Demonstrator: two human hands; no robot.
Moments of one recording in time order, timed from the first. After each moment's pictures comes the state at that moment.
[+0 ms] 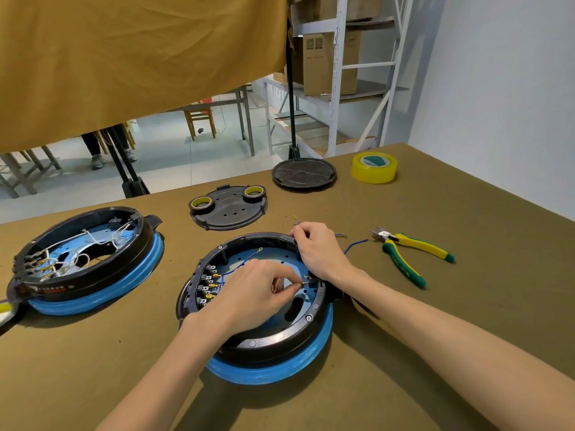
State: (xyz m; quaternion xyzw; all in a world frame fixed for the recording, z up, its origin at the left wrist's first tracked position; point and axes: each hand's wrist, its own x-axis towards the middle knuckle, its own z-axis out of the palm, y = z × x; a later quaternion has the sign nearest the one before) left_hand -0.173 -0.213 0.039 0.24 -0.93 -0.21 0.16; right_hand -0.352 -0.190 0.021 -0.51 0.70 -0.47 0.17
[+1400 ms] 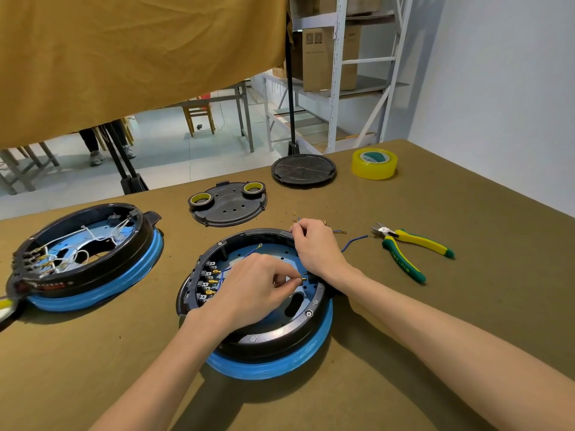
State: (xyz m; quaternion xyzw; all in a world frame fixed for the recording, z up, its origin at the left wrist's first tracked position) left_hand -0.175 -0.211 0.040 0.24 -0.94 -0.19 0.17; right_hand -0.342 -0.190 0.027 -0.48 0.75 -0.43 0.15
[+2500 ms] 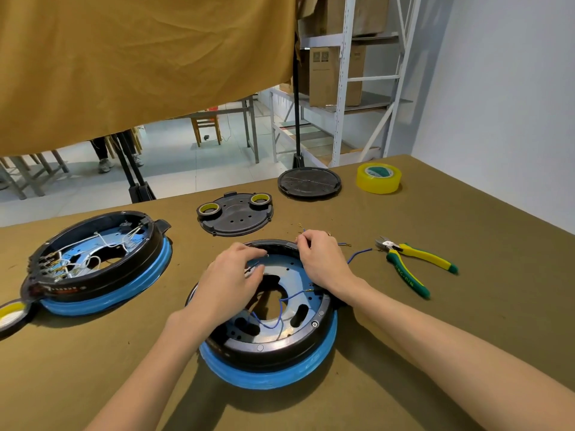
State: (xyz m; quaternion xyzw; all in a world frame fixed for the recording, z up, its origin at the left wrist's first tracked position) left_hand -0.149 -0.233 0.055 0.40 -0.88 -0.17 0.21; right_hand -0.339 -0.187 0.033 -0.49 0.76 -0.40 0.13
